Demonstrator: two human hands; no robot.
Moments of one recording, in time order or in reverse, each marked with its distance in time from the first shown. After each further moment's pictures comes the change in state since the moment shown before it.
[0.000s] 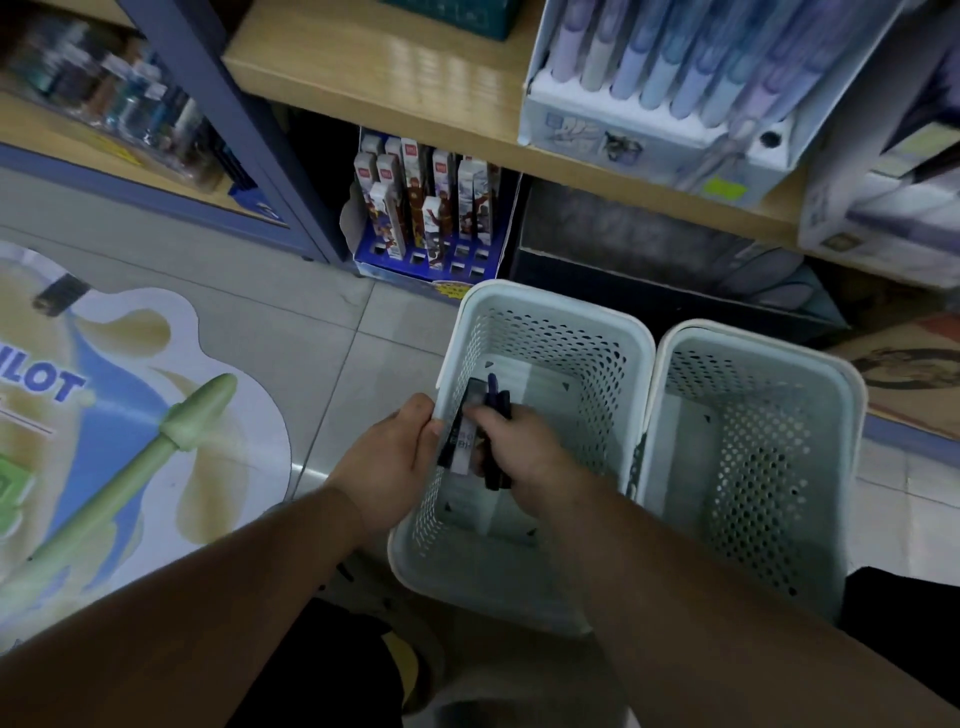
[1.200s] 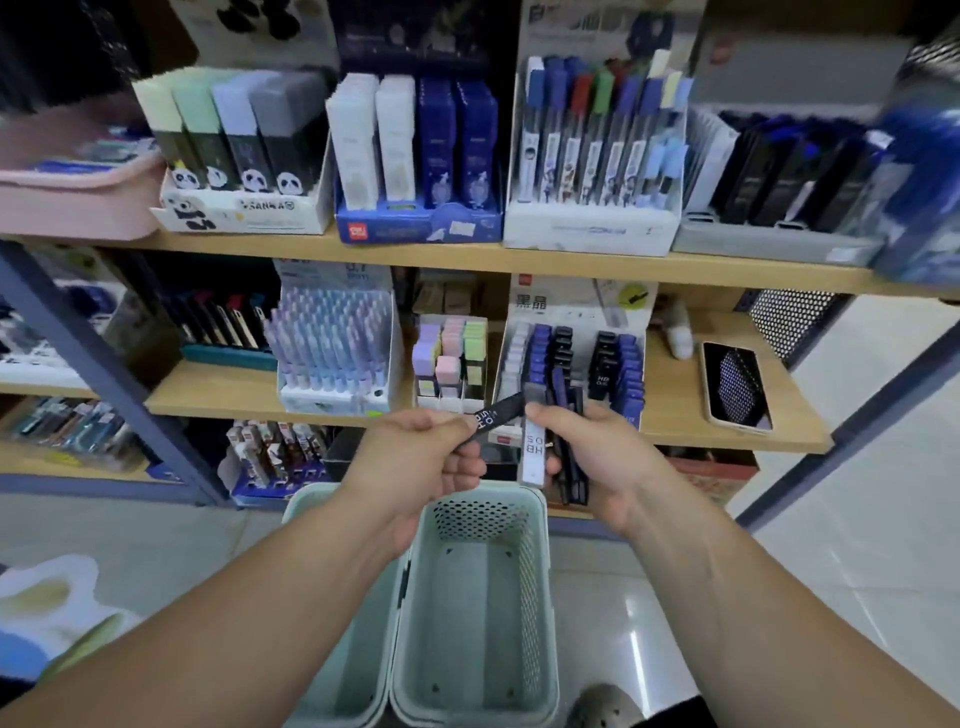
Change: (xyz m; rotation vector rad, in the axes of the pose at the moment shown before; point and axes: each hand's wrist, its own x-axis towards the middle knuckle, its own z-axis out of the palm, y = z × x) left_hand -0.069 0.393 0.016 -0.893 0.126 0.005; right_hand -0.297 -0.115 -0.291 0.397 0.057 -0.560
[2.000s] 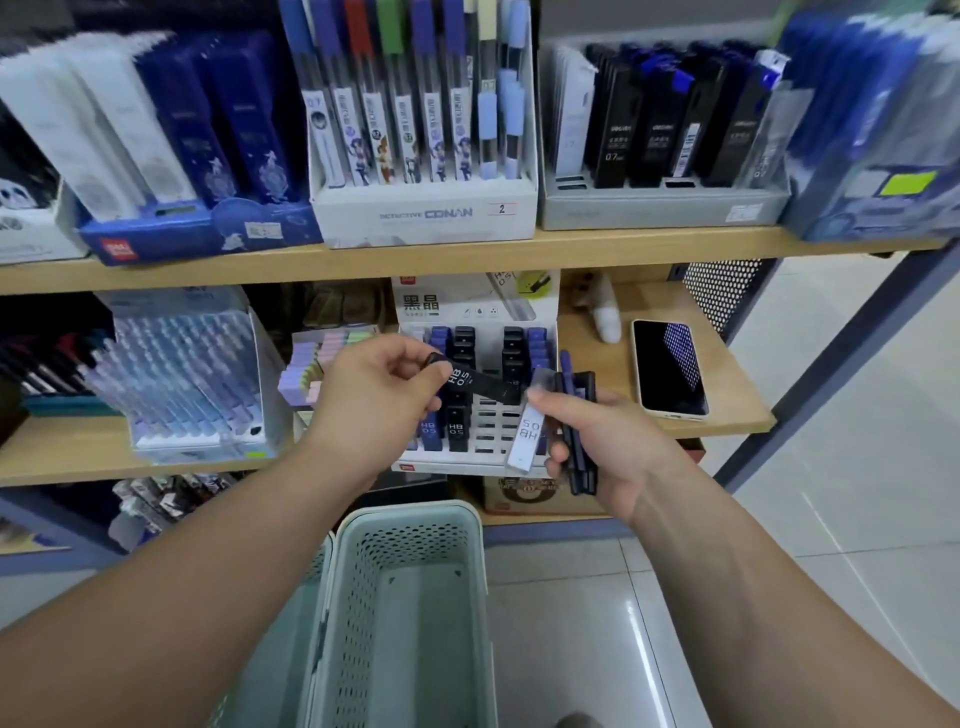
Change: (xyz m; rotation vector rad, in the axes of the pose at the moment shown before) left_hand 0.086 0.013 0.094 0.470 0.019 0.404; right_hand 0.040 -0.025 -0.107 0.119 0.110 0.019
